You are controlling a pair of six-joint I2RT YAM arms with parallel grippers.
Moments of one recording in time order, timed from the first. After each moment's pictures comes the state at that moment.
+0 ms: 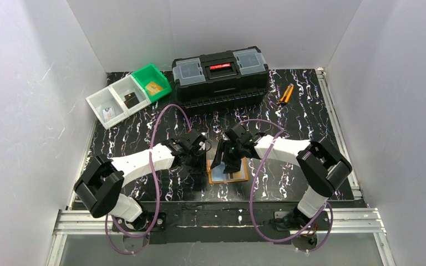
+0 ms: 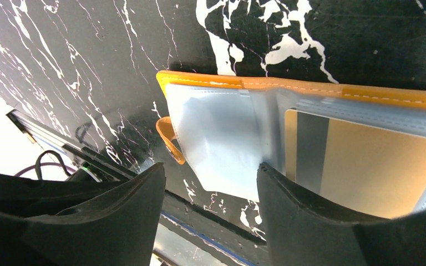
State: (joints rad) left arm -0.80 1.45 0.84 -0.52 0.15 -0.74; right arm 0.81 1.67 0.92 -0.30 -0.29 1.02
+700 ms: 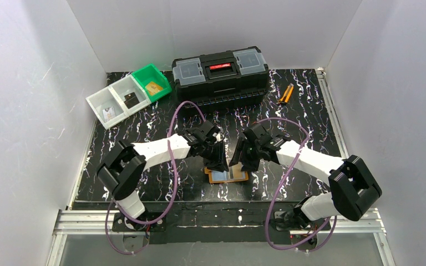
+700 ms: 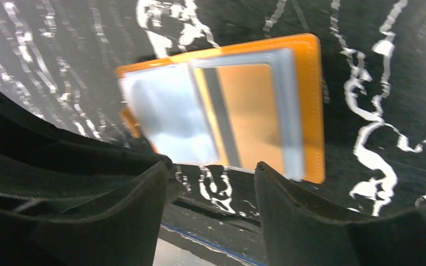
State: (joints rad) left arm -0.82 1.64 1.02 -0.43 0.34 -0.81; right arm 0.73 1.38 0.81 -0.46 -0.16 0.99
